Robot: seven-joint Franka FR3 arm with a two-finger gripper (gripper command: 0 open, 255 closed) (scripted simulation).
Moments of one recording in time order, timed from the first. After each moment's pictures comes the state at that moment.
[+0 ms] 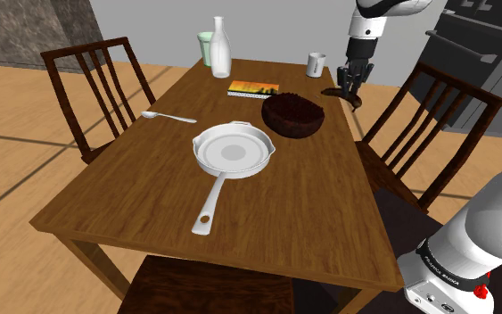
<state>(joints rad) -0.06 -0.20 -0.19 -2.06 -0.03 1.75 -0.09</state>
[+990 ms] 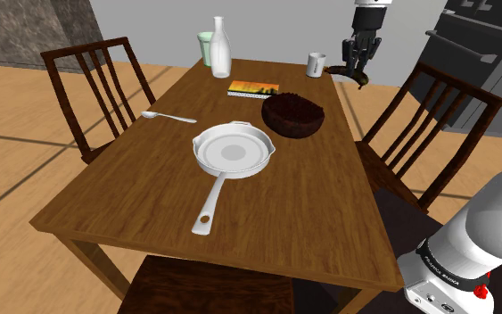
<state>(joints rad) -0.06 -0.19 -0.18 -1.86 -0.02 1.57 -0.07</state>
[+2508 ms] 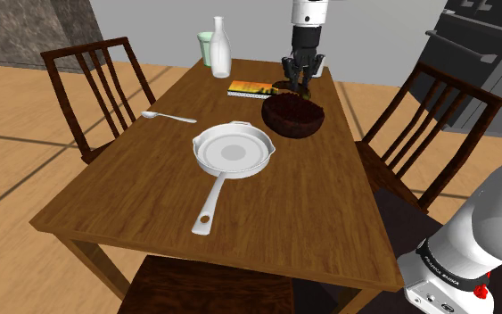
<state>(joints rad) 0.07 0.02 -0.03 -1.74 0.04 1.66 0.18</state>
